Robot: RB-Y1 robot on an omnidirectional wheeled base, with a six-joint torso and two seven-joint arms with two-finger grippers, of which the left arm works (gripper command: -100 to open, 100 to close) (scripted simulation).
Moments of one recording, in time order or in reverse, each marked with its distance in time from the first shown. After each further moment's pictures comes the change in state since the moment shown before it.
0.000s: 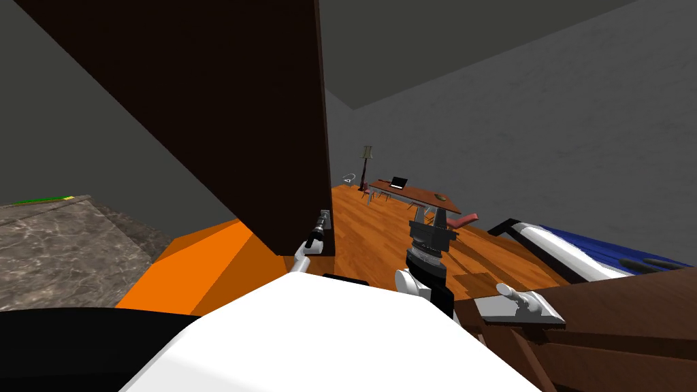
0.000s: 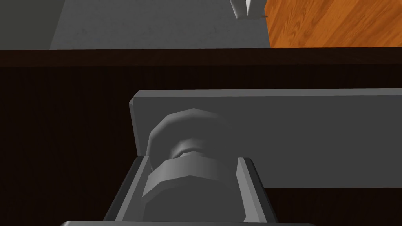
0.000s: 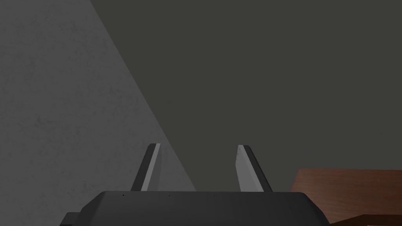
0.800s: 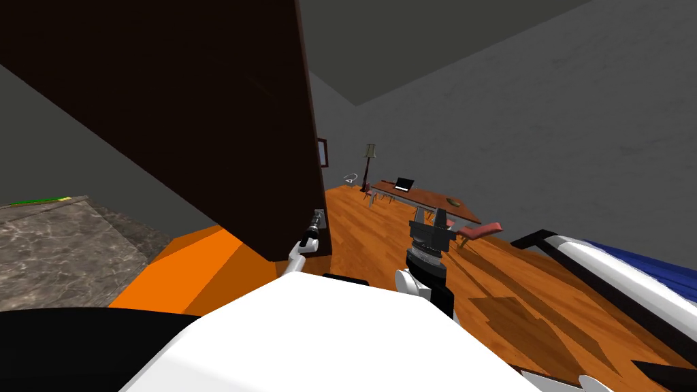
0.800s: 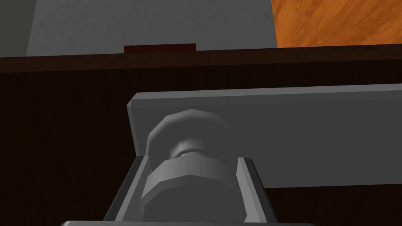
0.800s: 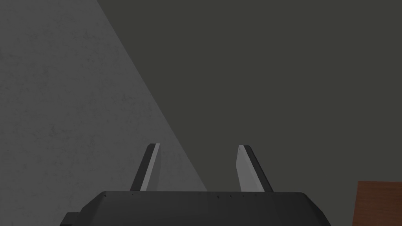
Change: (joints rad) arm -0.002 0.031 0.080 -0.013 0.021 0.025 -0.012
